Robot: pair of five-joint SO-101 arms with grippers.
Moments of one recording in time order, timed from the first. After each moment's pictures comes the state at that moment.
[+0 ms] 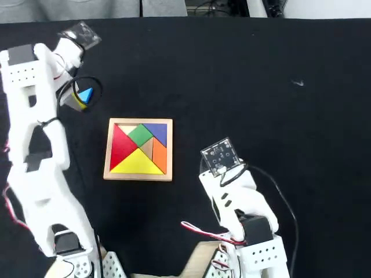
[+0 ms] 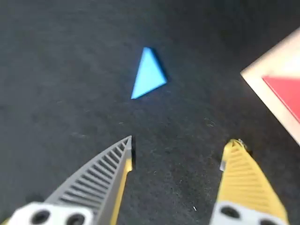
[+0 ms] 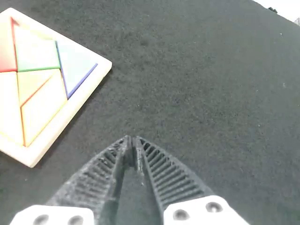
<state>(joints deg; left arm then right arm) -17.8 35.0 -44.2 89.7 -60.8 -13.8 -103.2 96.6 48.9 19.4</state>
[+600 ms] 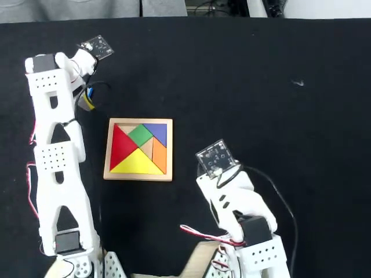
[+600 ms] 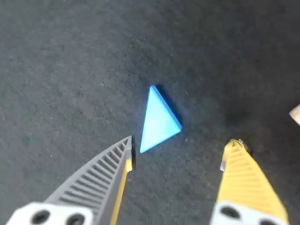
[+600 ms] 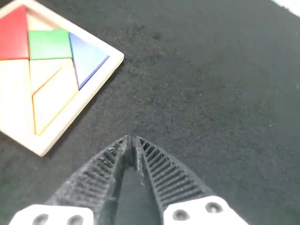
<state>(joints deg) -16.6 71.5 -87.0 92.7 -63.8 -16.2 -103.2 96.6 51.0 19.9</state>
